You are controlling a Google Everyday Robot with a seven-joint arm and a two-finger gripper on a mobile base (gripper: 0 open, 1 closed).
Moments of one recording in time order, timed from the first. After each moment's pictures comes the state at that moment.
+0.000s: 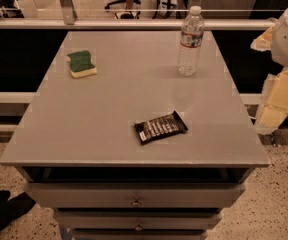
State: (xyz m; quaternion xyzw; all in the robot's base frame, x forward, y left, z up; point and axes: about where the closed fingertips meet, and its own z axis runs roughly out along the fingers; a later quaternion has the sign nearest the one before) arm 0.438 -0.216 0.977 -0.60 0.78 -0.04 0.16
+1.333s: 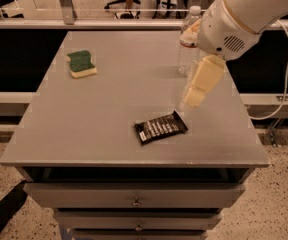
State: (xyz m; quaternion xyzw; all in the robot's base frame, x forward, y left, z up) arm 0.497 -0.092 0.969 -0.65 0.71 0.08 0.26
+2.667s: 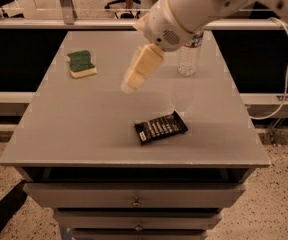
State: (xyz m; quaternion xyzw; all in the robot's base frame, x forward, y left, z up) arm 0.556 0.010 0.970 -0.63 0.68 0.16 0.35
